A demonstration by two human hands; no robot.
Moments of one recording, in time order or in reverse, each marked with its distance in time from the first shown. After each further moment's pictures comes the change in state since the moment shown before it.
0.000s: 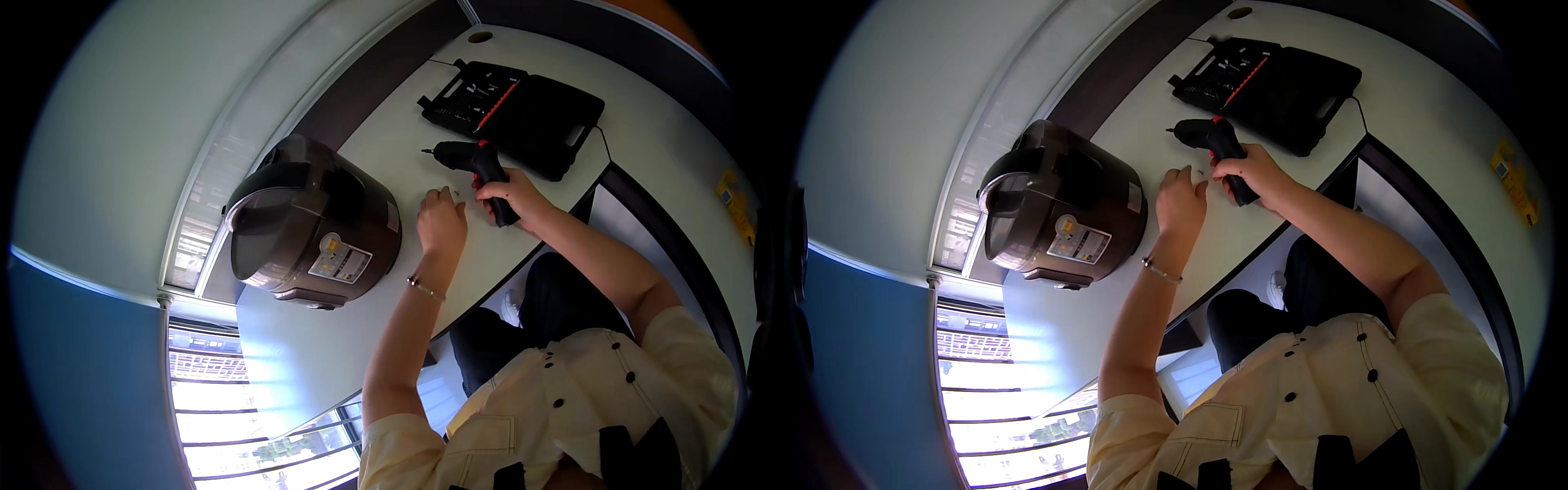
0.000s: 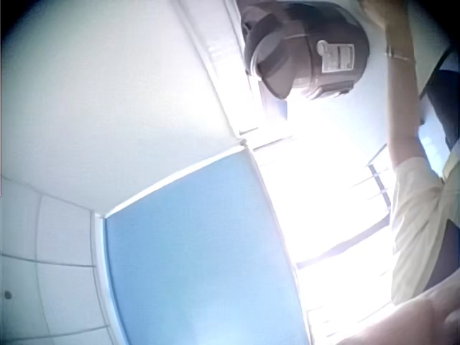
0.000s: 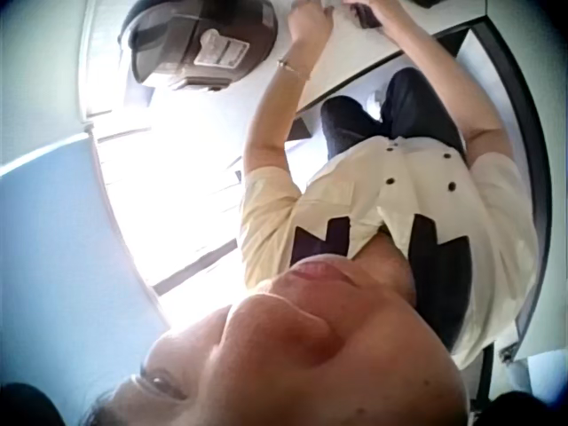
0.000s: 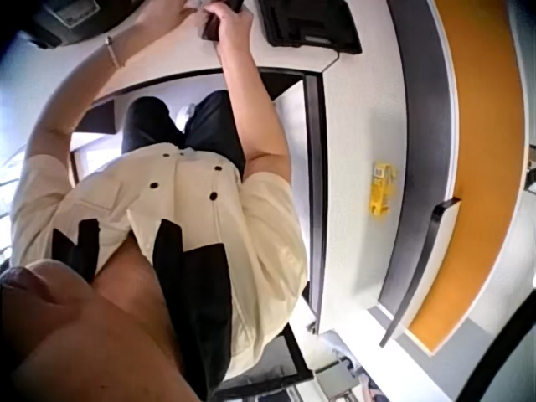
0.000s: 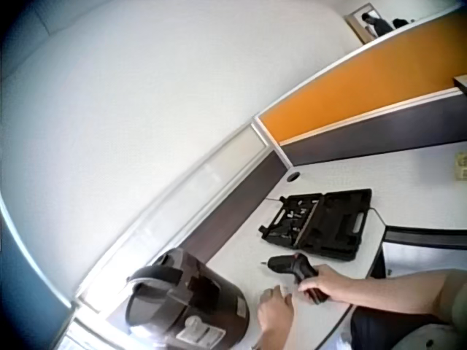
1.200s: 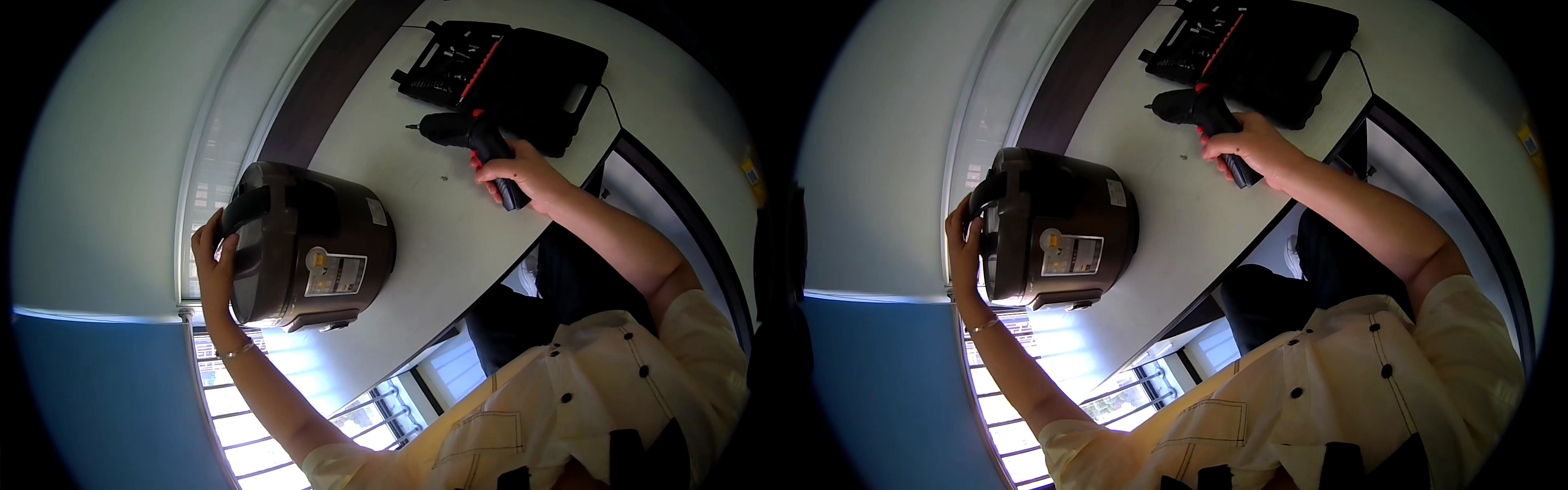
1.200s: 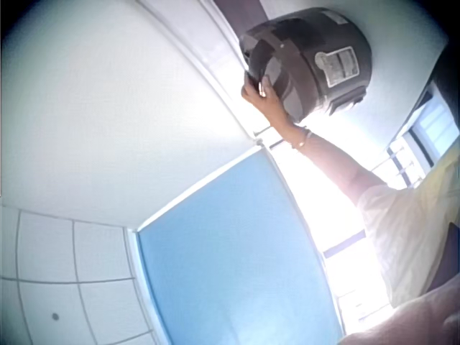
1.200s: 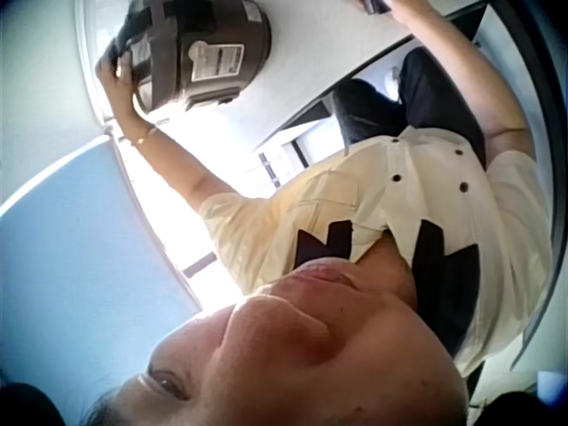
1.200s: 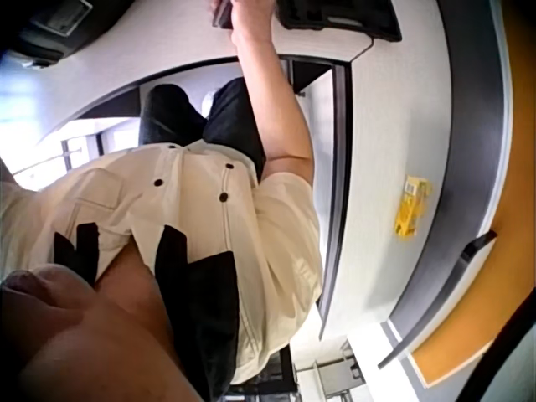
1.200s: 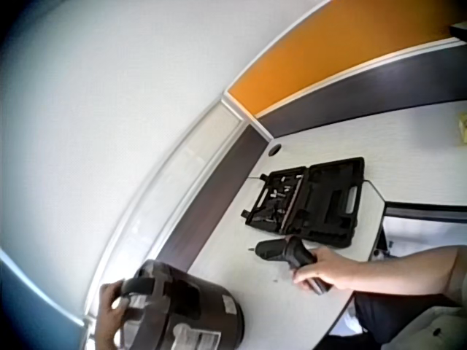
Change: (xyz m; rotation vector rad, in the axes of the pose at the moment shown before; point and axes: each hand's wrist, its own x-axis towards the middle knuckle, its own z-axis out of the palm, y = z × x) left_hand 0.057 -0.155 -0.280 0.101 -0.039 0.019; right_hand -0.010 -0.015 -0.006 -0.002 0.017 -0.003
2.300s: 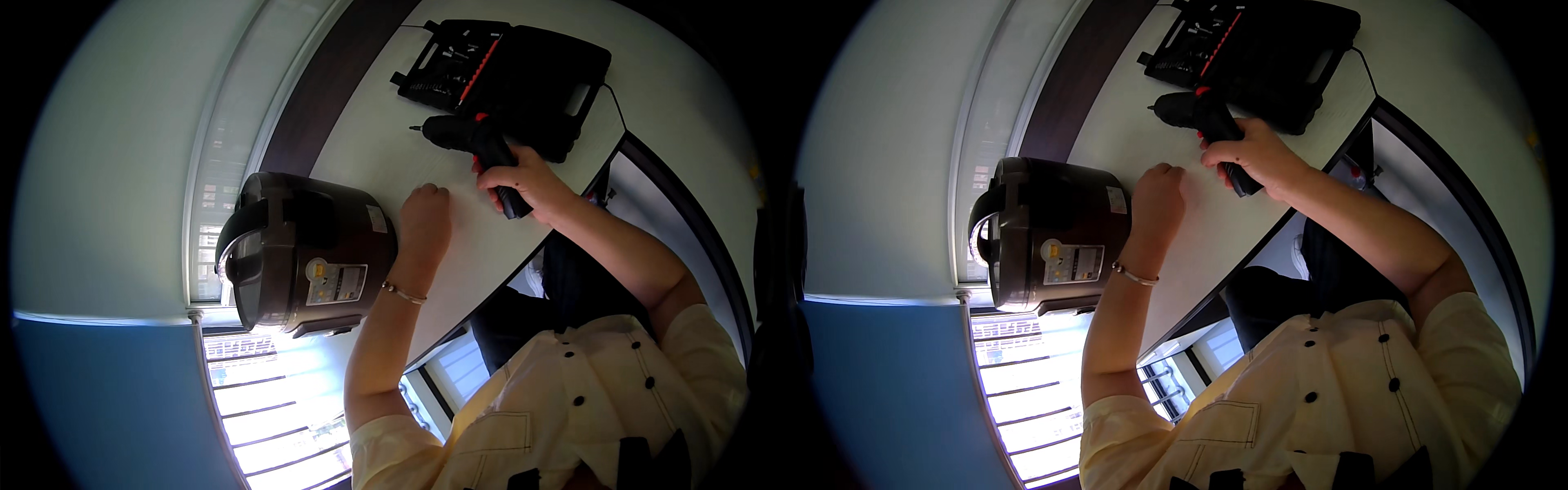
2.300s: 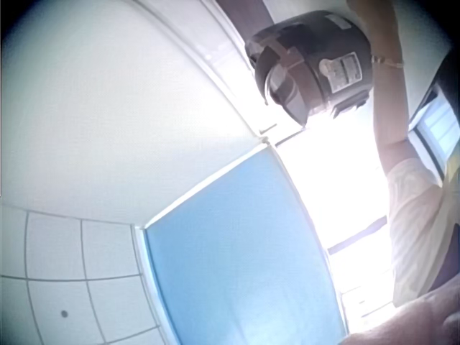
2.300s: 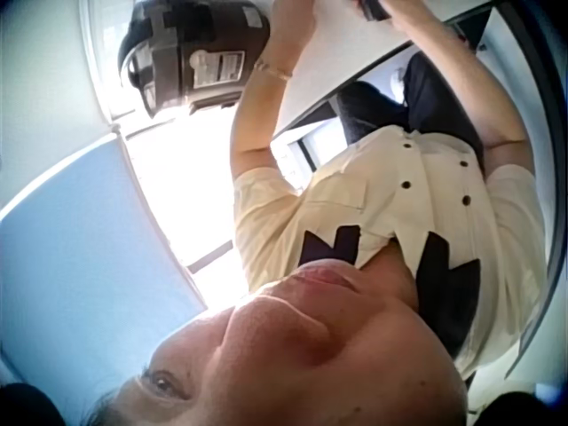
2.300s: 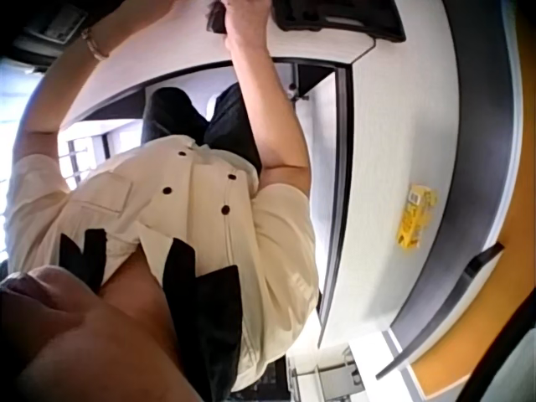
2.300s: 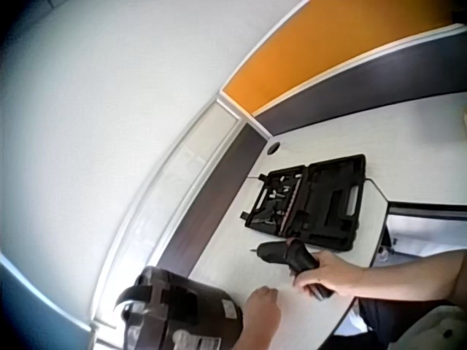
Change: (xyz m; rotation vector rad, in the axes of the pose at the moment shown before) left_hand -0.021 0.171 0.239 0.132 -0.292 0.416; right_hand -0.004 -0.003 0.000 0.070 0.058 -0.011
